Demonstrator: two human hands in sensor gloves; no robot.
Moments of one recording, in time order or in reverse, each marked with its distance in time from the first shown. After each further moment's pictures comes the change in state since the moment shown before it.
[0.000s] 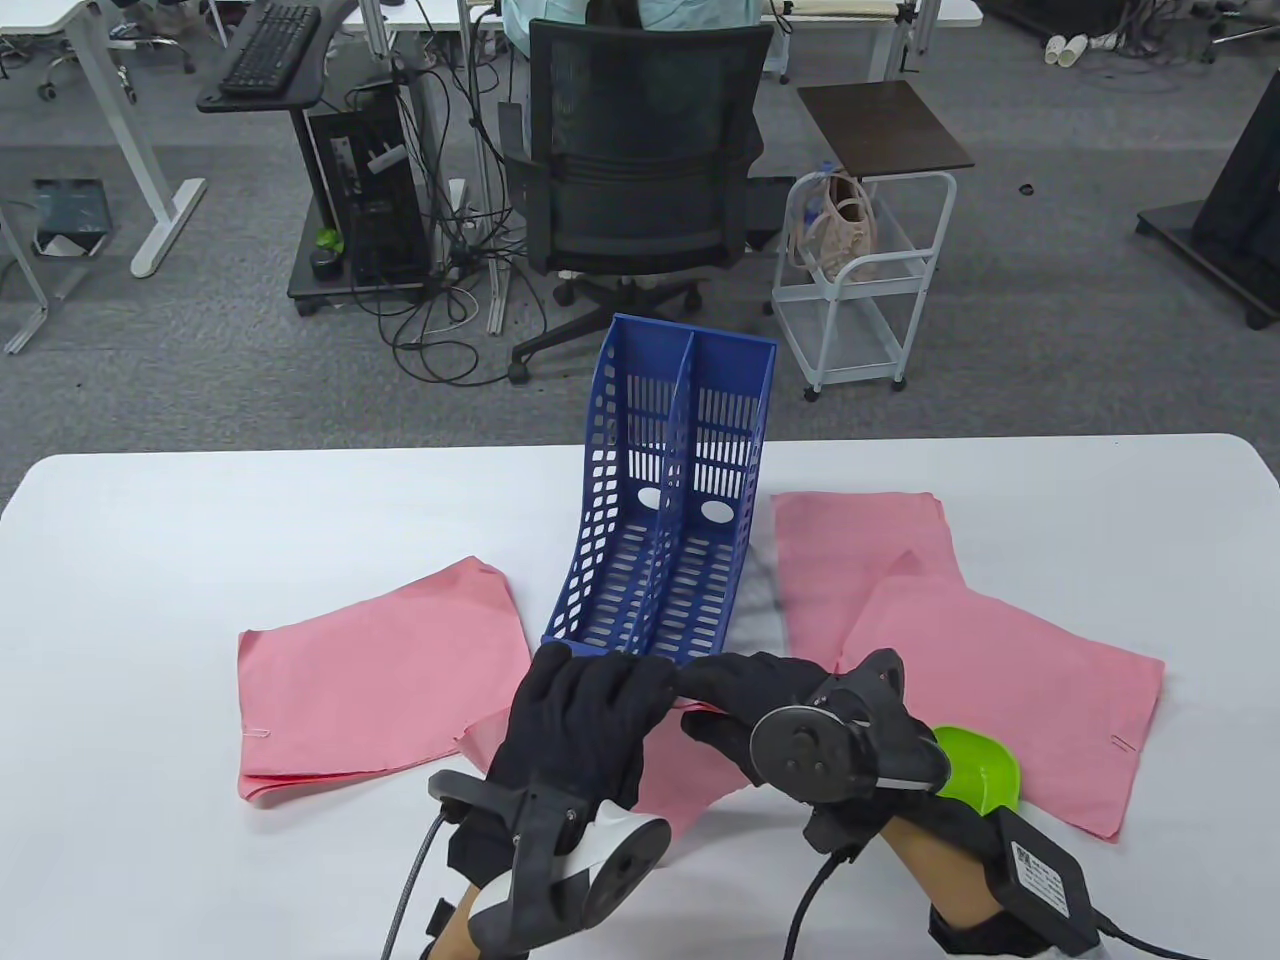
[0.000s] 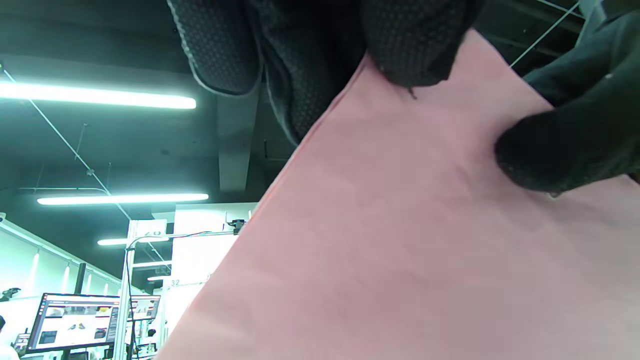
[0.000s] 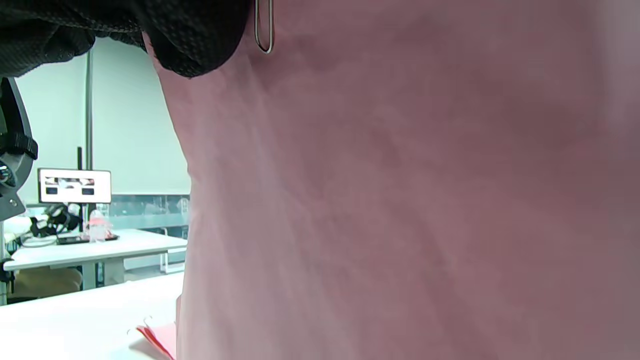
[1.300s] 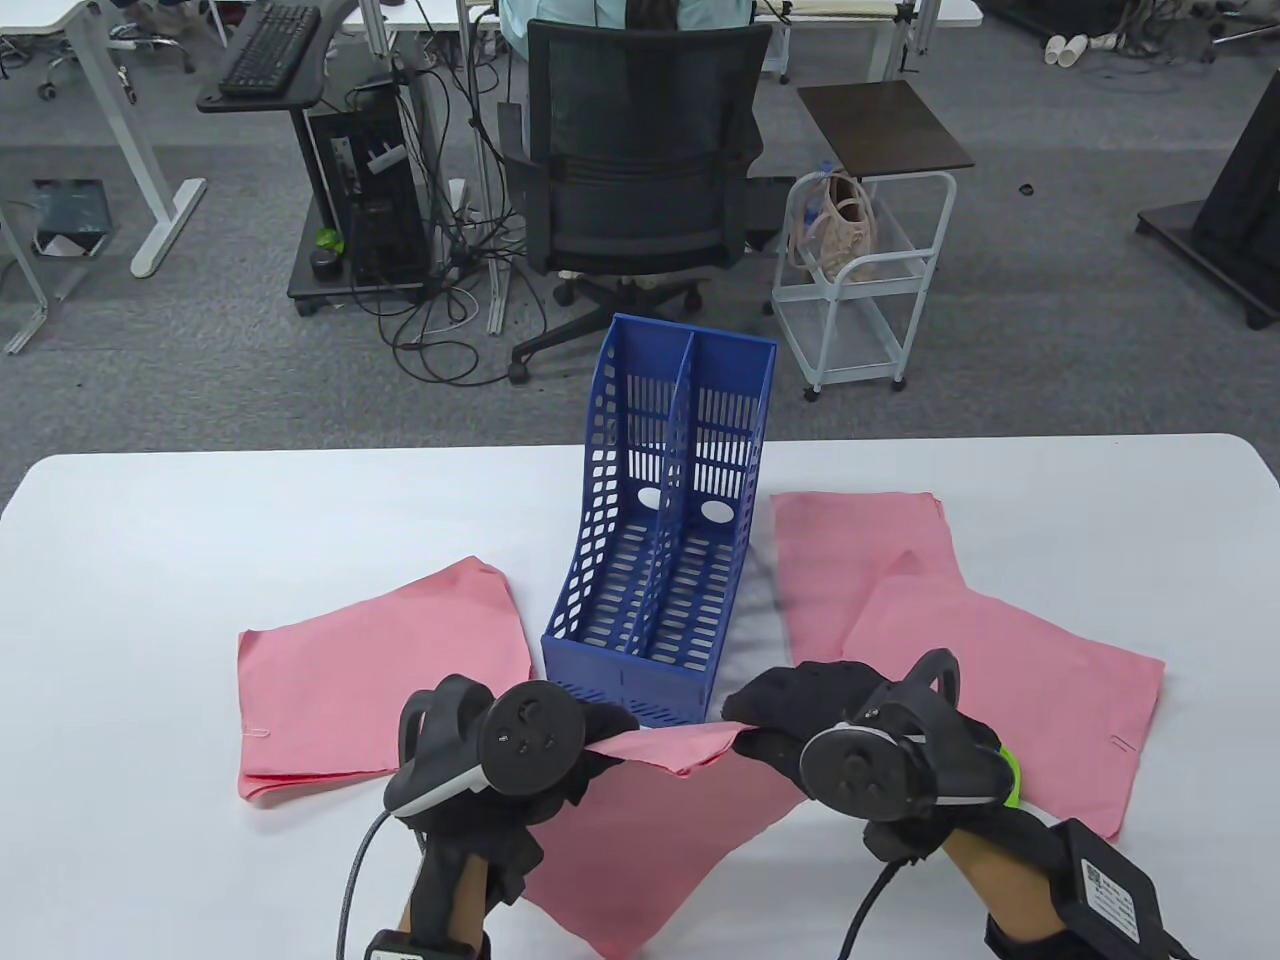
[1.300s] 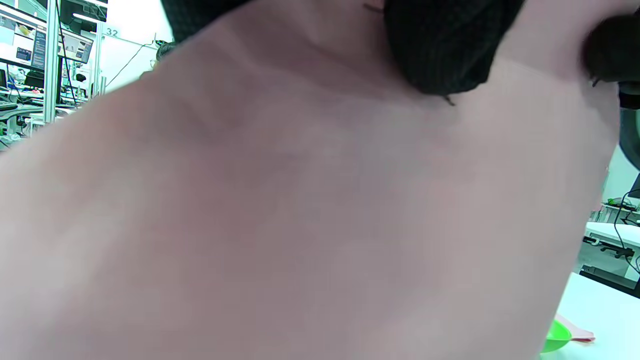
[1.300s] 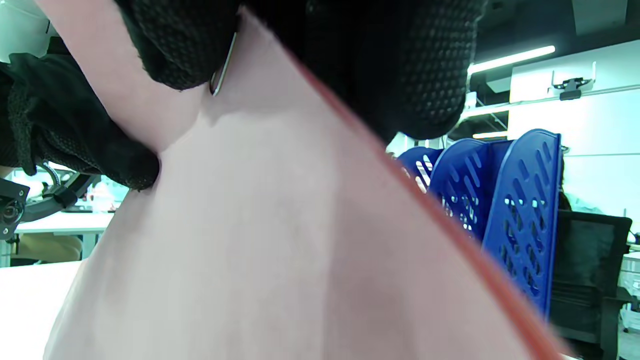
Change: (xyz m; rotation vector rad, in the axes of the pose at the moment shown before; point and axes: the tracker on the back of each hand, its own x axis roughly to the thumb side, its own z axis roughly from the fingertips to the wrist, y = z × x) left_hand -0.054 -0.055 -0.015 -0.635 -0.060 0.408; right_hand -0.011 -0.028 0.026 0.061 -0.035 0.100
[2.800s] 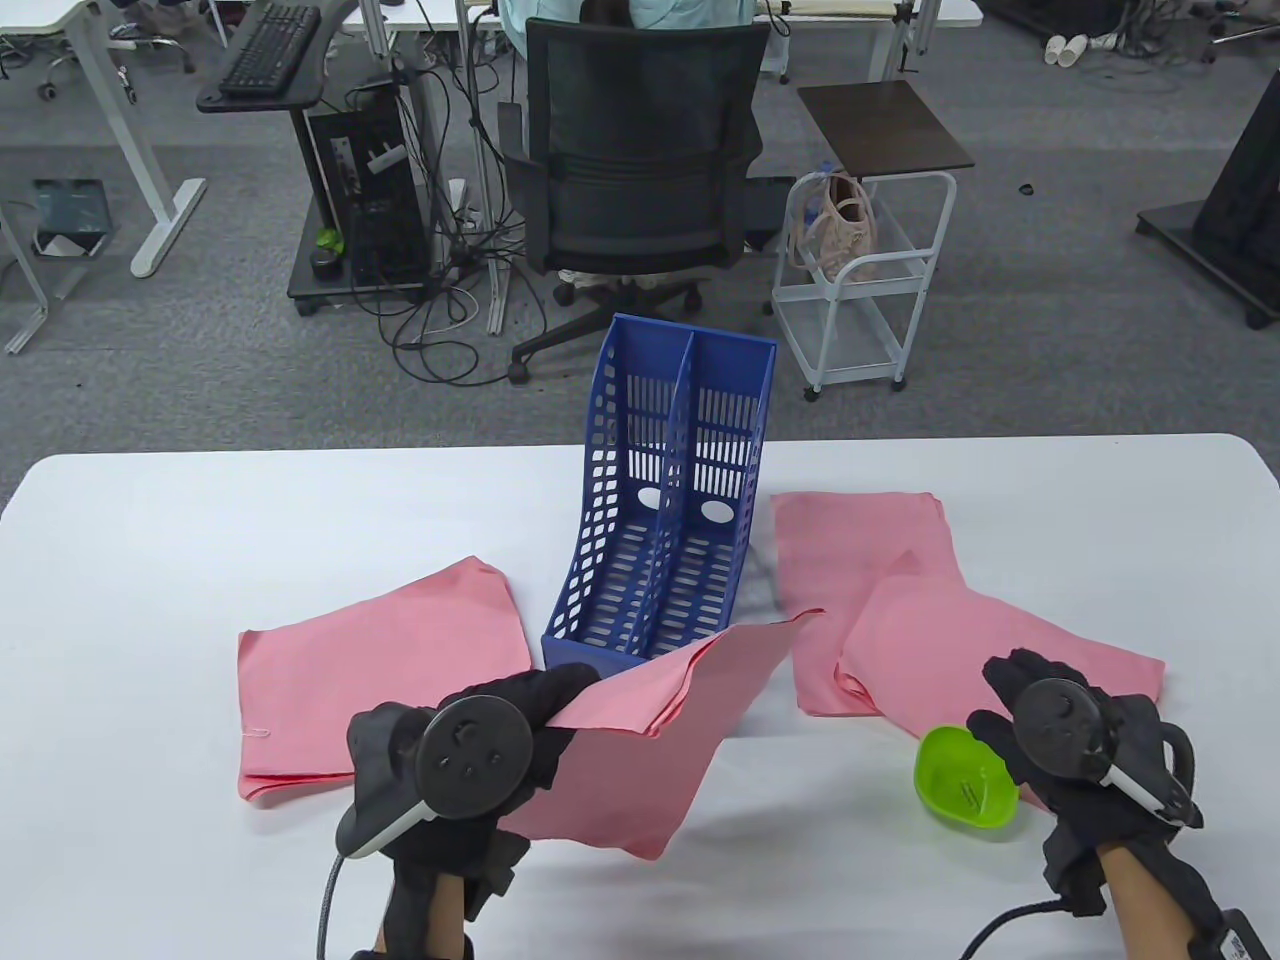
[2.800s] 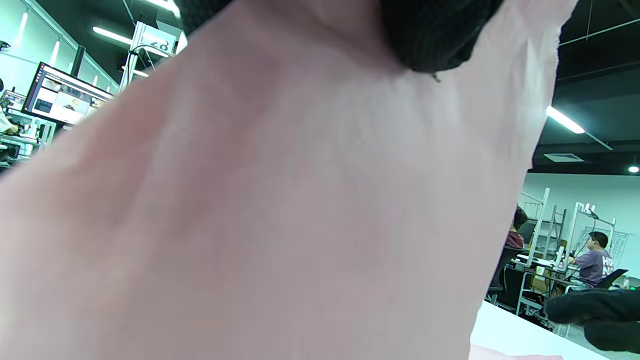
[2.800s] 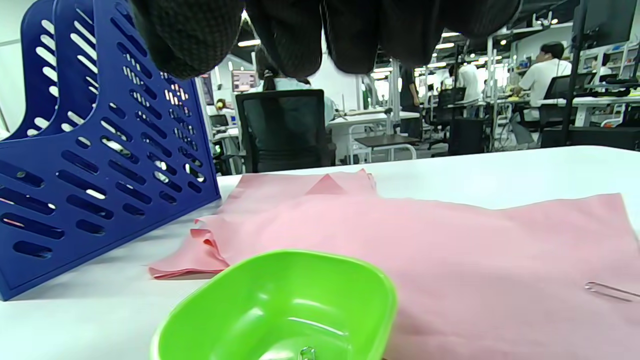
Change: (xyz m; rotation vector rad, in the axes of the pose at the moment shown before) left_hand -0.002 0.030 0.028 0.234 0.102 0.013; right_hand -0.160 0.083 0.136 0.232 0.757 -0.039
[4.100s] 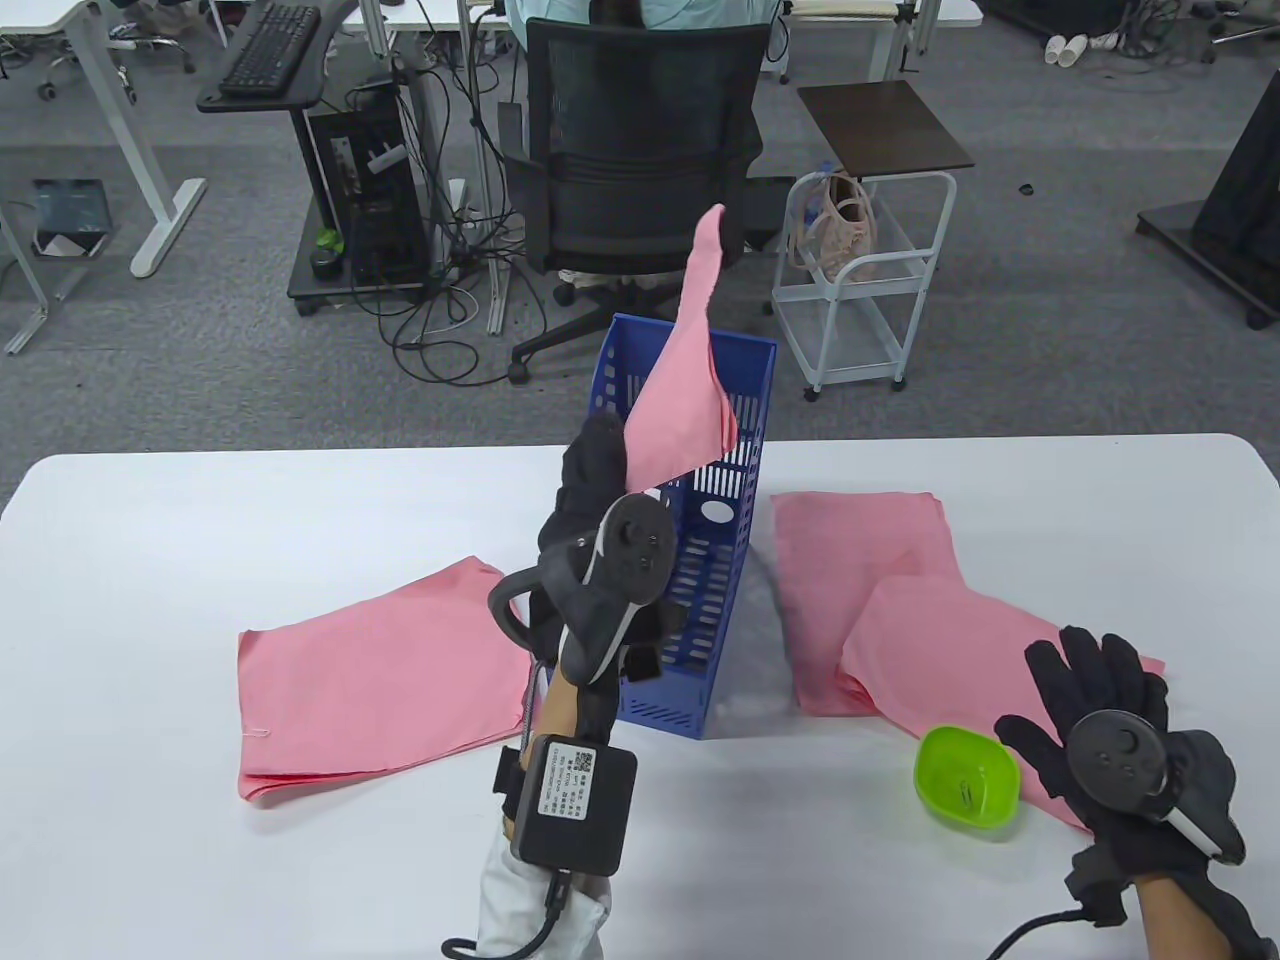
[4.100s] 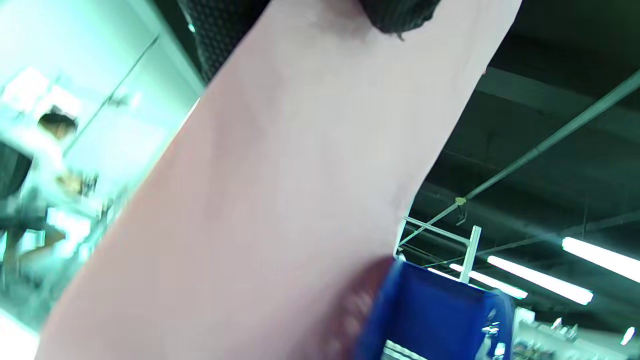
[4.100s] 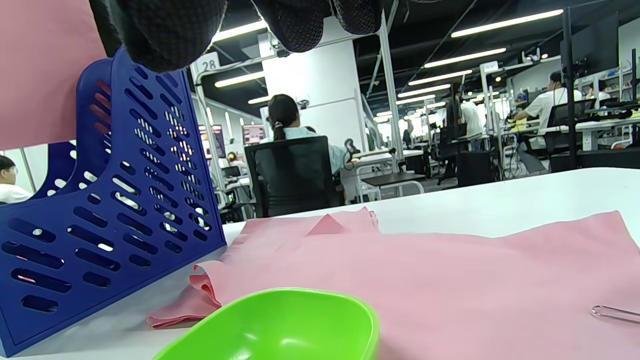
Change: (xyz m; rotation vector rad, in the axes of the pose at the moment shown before) left_hand 0.027 -0.021 -0.133 0.454 0.495 0.082; right_hand -0.020 -0.003 0.023 -0.149 -0.039 -0.086
